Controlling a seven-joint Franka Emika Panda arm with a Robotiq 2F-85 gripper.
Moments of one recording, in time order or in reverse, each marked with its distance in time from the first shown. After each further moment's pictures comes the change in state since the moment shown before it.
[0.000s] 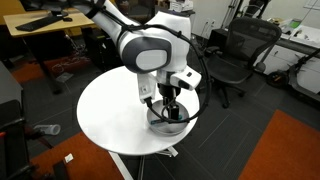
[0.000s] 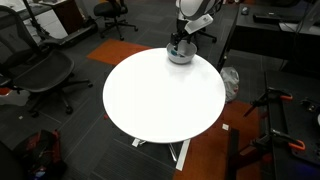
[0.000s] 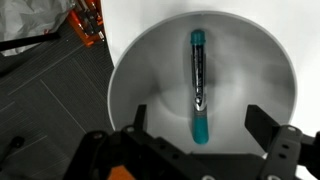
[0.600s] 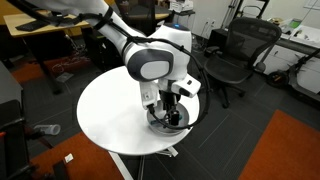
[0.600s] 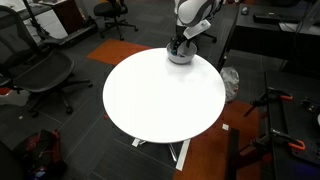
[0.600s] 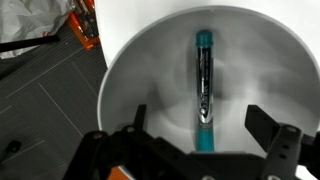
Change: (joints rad) arm -0.010 0.071 0.007 0.050 0.001 -0.002 -0.007
